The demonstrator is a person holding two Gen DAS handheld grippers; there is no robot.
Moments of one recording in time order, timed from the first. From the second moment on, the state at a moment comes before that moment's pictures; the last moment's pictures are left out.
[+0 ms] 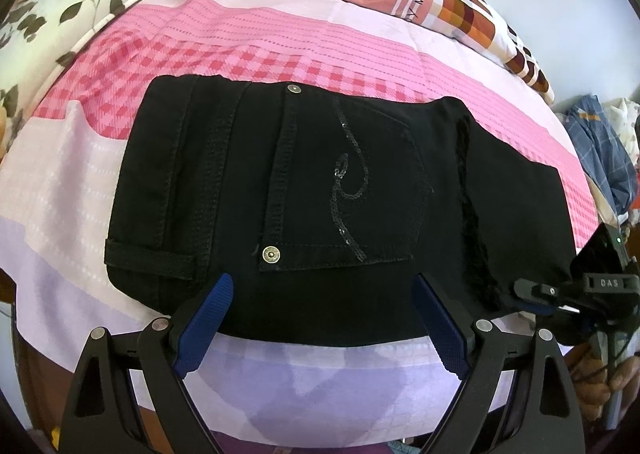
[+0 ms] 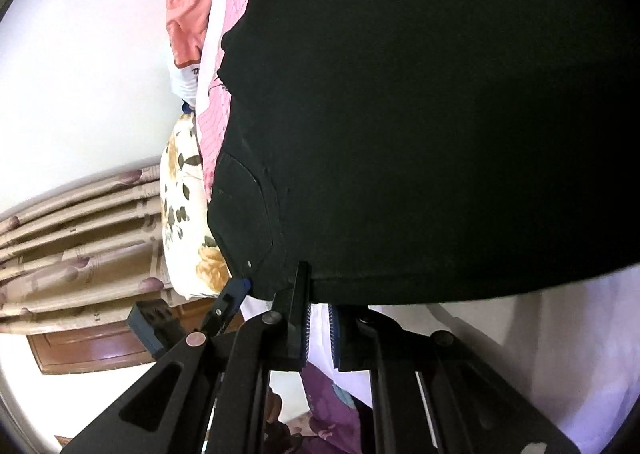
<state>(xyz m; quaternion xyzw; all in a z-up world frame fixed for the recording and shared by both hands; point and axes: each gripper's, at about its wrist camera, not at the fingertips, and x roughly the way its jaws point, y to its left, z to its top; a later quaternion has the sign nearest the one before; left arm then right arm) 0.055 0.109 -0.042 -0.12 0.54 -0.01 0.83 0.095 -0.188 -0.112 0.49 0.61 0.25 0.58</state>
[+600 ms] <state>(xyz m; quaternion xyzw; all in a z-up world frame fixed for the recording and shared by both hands) 0.055 0.125 -0.033 -0.13 0.54 -0.03 0.83 0.088 -0.173 -0.092 0.46 0.64 0.34 0.52</state>
